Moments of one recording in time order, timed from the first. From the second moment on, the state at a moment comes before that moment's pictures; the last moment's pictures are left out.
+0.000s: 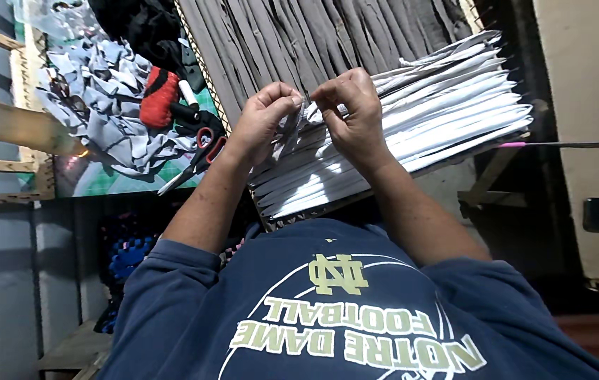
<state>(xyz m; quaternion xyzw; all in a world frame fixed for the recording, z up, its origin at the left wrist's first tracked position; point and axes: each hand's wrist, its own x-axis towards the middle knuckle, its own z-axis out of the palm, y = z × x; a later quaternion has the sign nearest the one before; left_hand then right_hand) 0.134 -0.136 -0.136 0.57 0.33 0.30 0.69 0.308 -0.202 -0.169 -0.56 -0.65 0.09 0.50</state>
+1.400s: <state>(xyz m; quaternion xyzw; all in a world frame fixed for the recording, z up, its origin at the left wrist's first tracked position) 0.131 -0.138 -0.143 0.46 0.27 0.26 0.81 0.304 -0.206 -0.170 -0.48 -0.60 0.24 0.59</state>
